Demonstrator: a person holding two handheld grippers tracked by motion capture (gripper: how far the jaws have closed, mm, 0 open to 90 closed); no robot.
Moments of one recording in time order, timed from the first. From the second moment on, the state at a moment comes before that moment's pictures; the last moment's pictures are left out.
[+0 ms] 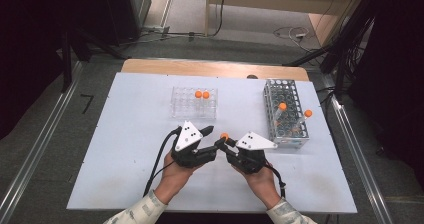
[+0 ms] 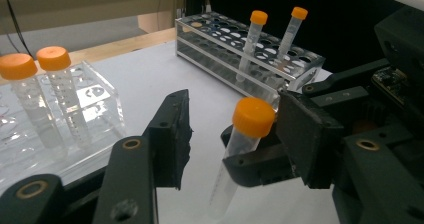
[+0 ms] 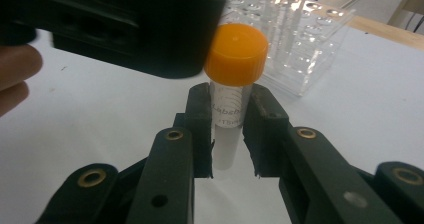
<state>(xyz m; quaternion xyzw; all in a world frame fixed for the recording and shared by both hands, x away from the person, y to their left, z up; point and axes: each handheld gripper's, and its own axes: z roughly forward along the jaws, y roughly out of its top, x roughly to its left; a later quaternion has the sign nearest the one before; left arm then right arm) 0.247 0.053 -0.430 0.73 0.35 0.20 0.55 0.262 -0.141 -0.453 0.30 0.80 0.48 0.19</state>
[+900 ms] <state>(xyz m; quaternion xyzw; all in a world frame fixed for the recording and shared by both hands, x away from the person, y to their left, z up) 0.246 0.048 -0.437 0.74 0.34 0.21 0.54 0.259 -0.132 -0.455 0.29 0.81 0.48 0.17</state>
